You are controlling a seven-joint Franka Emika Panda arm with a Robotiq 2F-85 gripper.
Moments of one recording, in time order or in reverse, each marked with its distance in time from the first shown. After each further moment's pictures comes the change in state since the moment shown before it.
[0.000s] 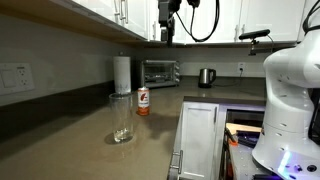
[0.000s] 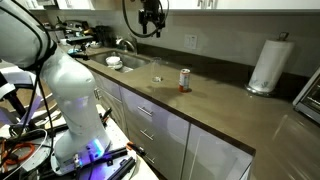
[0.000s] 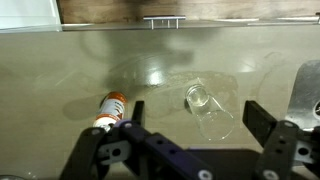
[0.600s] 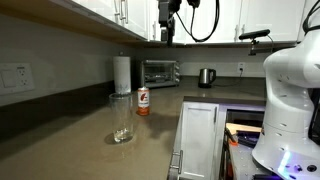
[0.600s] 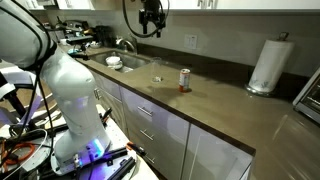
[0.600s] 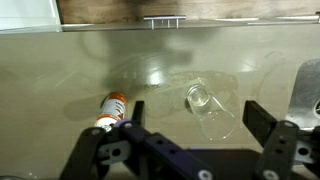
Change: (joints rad) arm -0.001 0.000 -0.005 0.000 0.000 0.000 0.001
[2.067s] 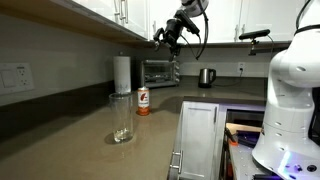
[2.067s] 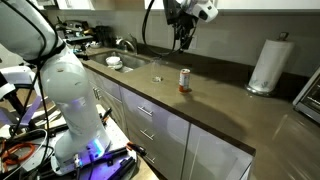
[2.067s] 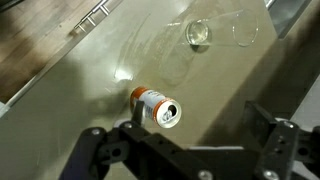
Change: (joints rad) arm -0.214 0.193 -0.264 0.012 0.380 0.115 0.100
